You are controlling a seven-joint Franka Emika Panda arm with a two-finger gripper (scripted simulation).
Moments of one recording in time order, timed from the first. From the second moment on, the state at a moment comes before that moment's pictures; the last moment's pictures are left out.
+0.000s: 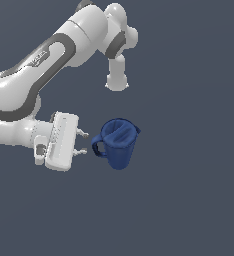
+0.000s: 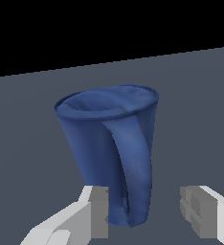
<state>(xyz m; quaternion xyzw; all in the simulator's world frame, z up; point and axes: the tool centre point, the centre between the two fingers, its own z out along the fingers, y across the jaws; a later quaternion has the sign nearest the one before) 0.055 -0.115 0.207 -0.62 -0.59 -0.32 0.40</state>
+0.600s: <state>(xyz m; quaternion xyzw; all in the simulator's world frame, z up) 0.053 -0.094 0.197 -0.62 -0.59 -0.32 0.40</state>
